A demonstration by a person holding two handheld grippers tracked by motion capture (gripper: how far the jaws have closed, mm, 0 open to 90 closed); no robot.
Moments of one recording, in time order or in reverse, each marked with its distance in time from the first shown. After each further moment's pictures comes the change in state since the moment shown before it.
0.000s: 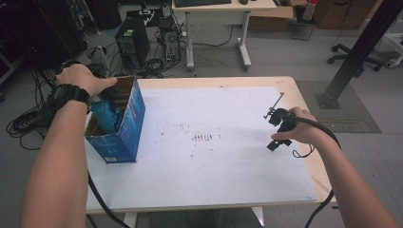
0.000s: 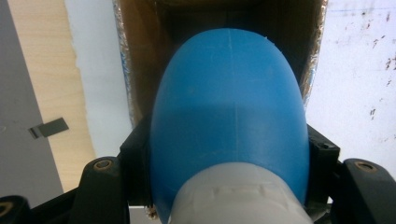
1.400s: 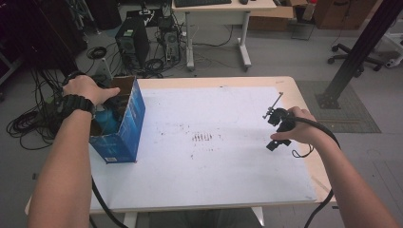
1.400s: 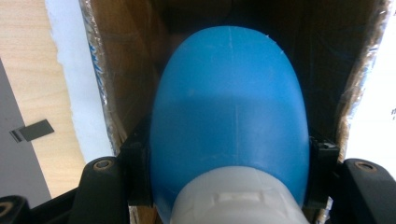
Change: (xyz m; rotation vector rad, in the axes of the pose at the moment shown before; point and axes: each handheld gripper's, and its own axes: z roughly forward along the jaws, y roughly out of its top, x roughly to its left) left arm 0.004 0.000 0.032 0.028 -0.004 0.001; right arm 0.003 0.002 -0.002 -0.001 -0.007 -0.014
